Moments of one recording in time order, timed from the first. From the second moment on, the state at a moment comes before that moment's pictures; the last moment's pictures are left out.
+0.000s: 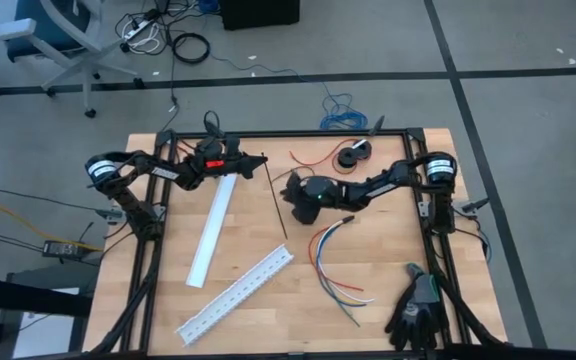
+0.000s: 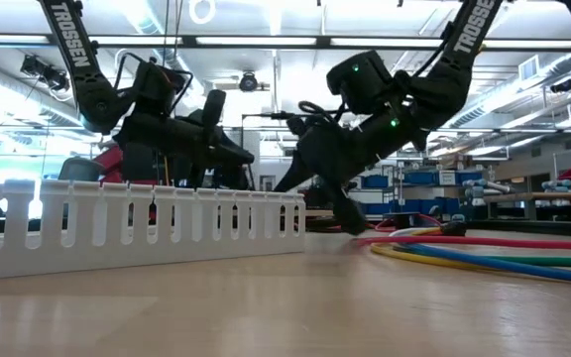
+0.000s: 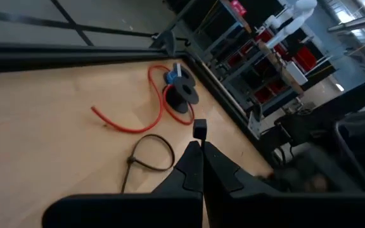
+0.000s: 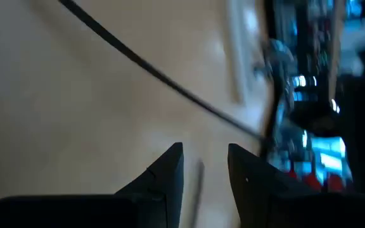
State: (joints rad) left arm 0.63 1.61 0.48 0.96 0.32 -0.72; right arm -0.13 1.95 0.87 0.62 0.14 -1.30
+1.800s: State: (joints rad) left arm 0.71 1.61 0.54 0.94 0.34 -0.68; right arm -0.06 2.00 0.95 0.41 0.16 -1.29
